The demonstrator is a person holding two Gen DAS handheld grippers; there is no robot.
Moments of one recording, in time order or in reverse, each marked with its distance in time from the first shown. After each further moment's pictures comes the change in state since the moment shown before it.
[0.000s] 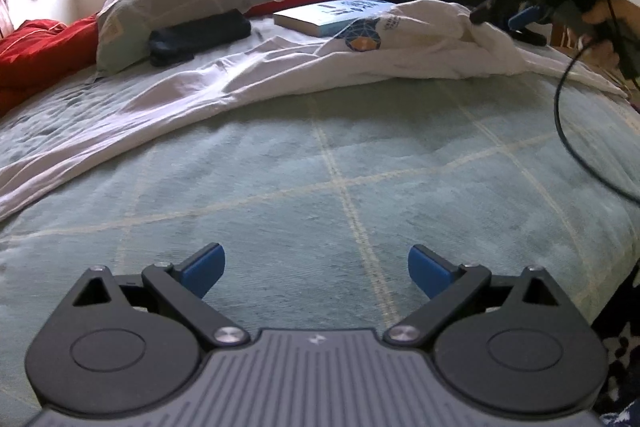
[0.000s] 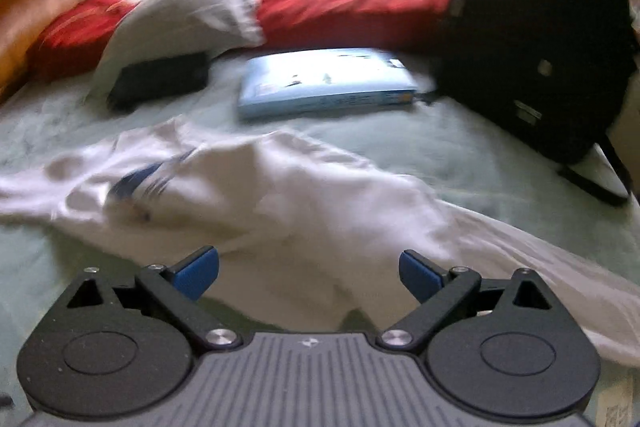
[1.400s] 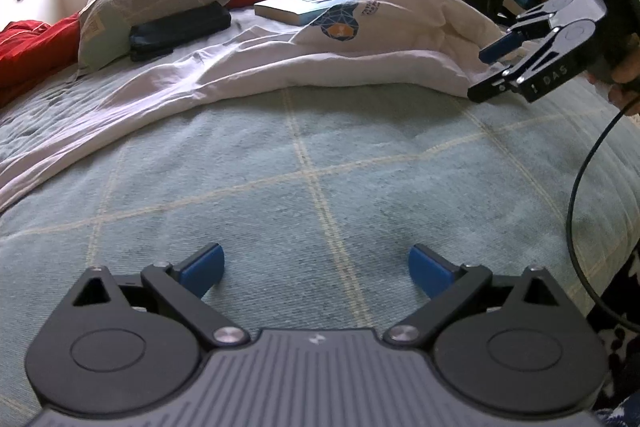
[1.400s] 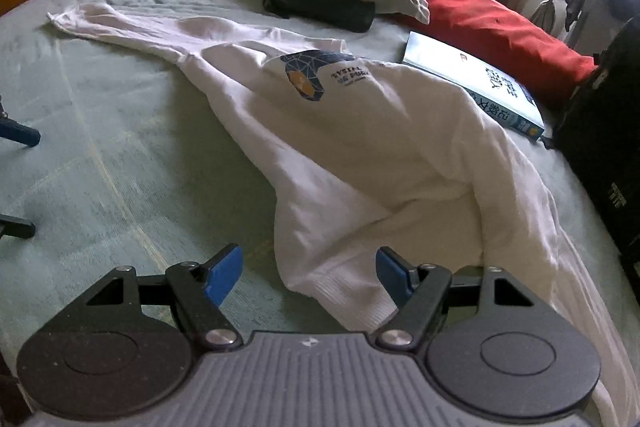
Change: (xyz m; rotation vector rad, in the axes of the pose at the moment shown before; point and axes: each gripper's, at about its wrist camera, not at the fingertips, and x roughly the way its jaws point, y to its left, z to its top) left arm 0.010 -0.015 -0.002 0.023 0.028 -0.026; right arm -0.005 0.090 -0.080 -0.529 0.068 0.148
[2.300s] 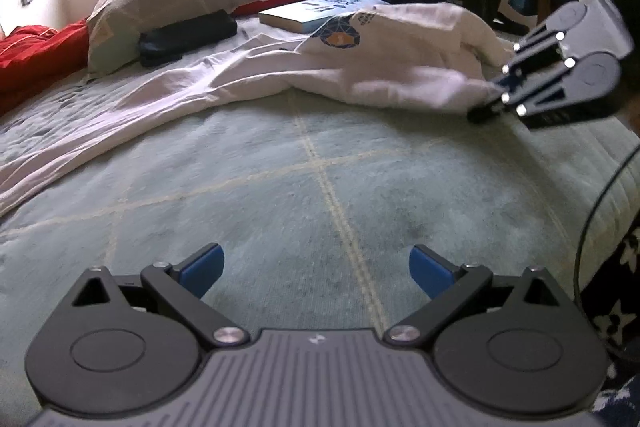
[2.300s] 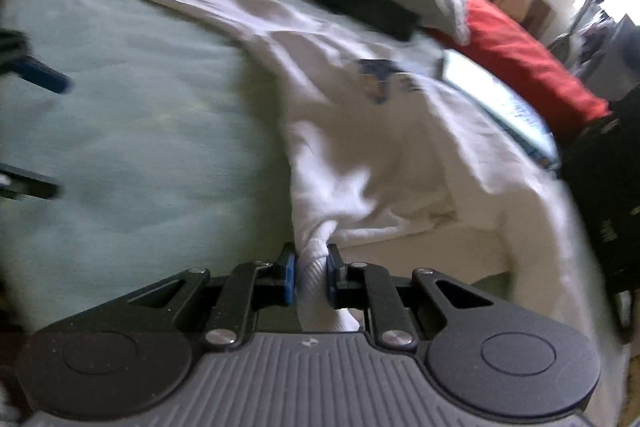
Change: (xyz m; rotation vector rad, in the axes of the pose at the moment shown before) left arm -0.027 0.006 -0.016 0.005 -0.031 0.004; right arm -0.020 0.073 0.001 -0.110 0.044 0.006
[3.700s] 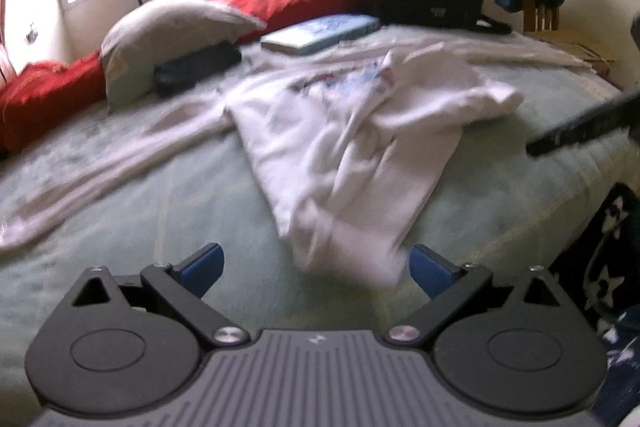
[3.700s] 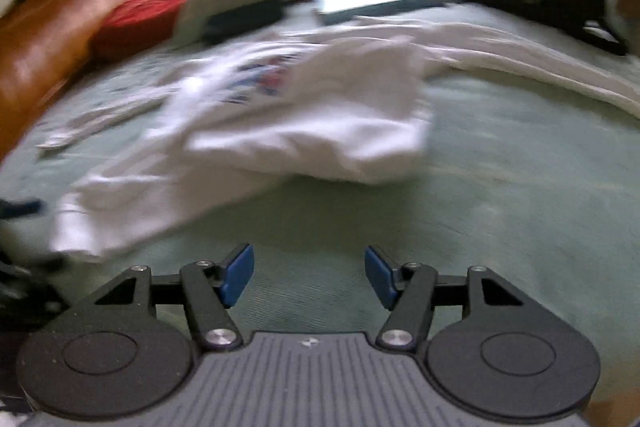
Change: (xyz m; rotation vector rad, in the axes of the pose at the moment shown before) left arm -0.065 -0.013 -0.009 0.085 -0.067 0.046; right arm -0.067 -0.011 -0.117 0.711 -0.110 -0.022
